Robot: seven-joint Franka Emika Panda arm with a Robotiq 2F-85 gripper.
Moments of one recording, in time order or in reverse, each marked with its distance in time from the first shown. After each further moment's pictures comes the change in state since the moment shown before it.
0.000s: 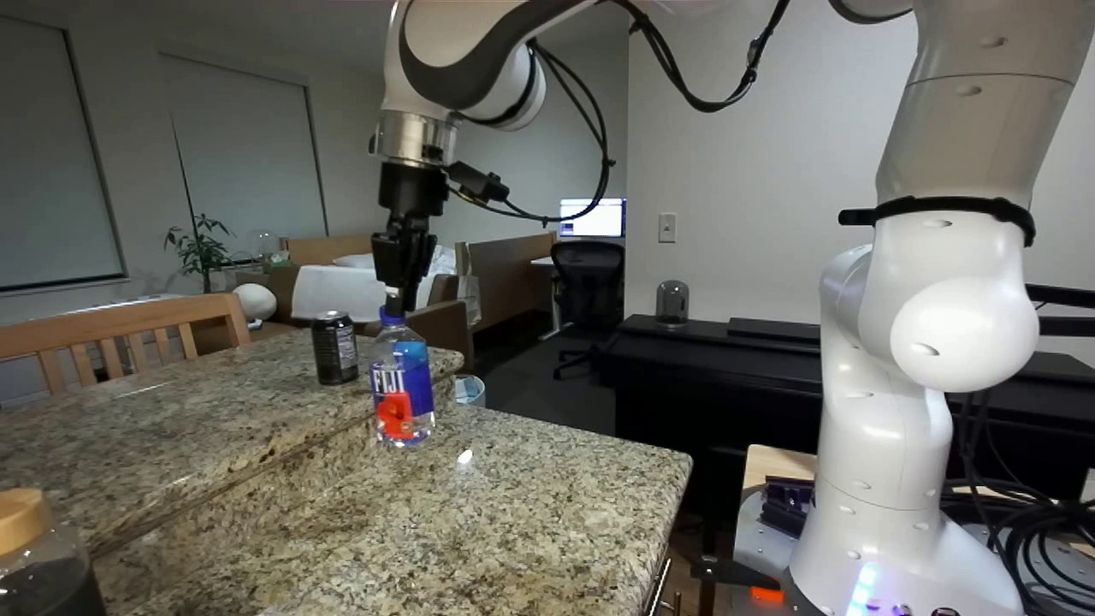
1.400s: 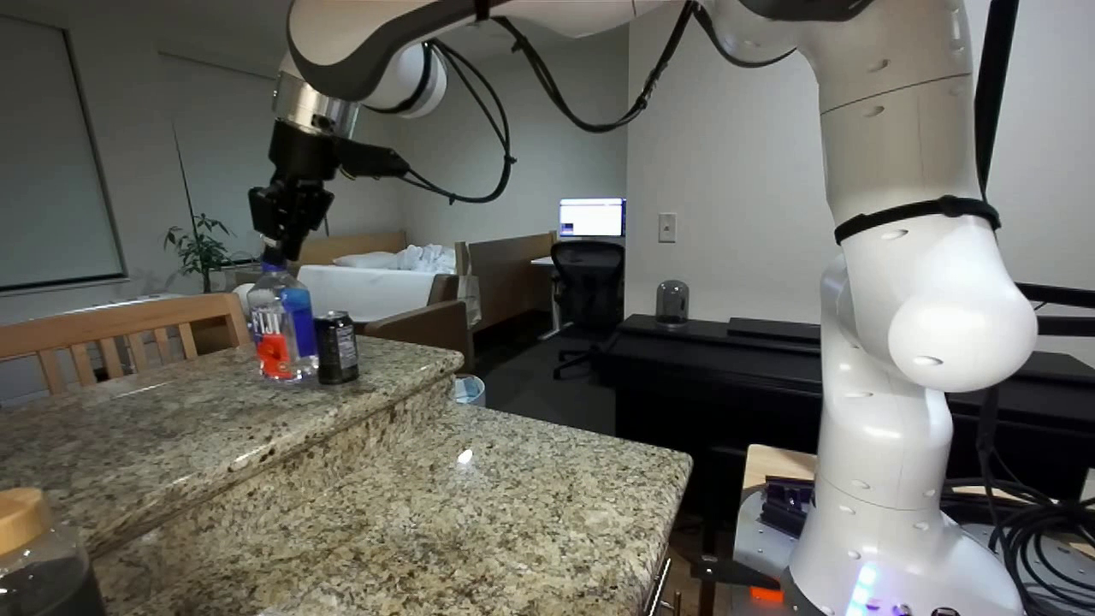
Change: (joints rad) arm -0.012 0.349 0.023 0.476 -0.099 0.137 0.042
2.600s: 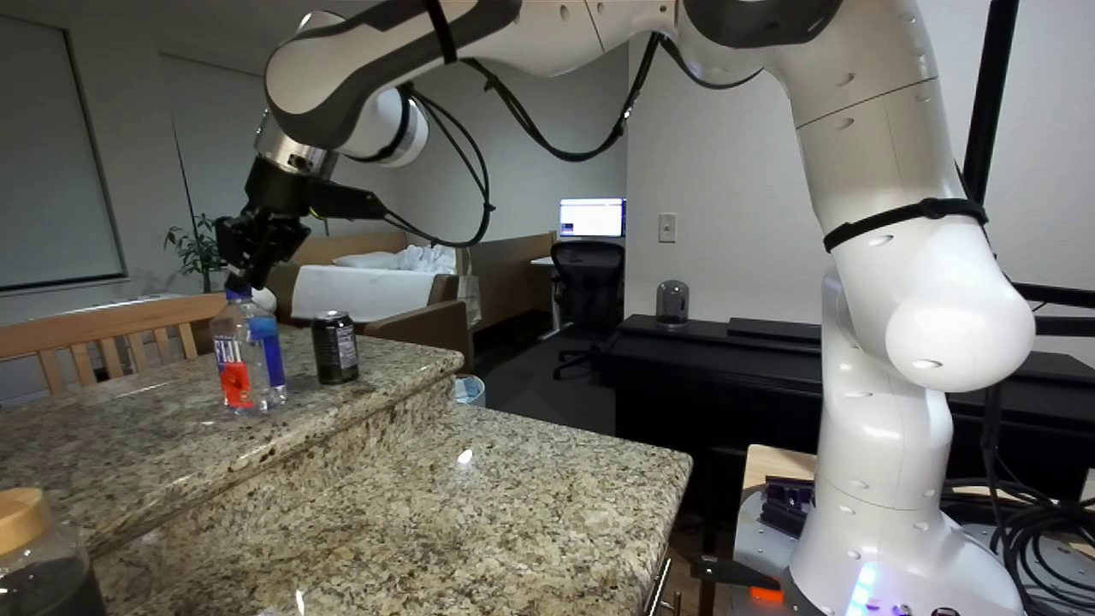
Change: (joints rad) arm -0.015 0.107 0.033 0.016 0.107 0.175 0.009
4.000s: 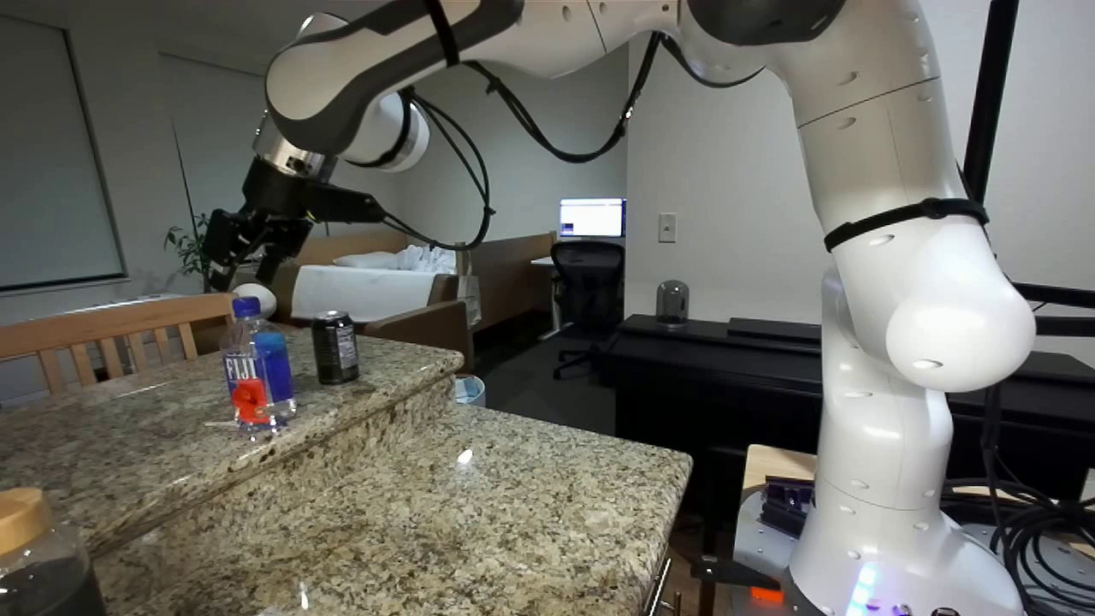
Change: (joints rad) arm 0.002 -0.007 0.007 -0.026 -0.002 0.049 0.007
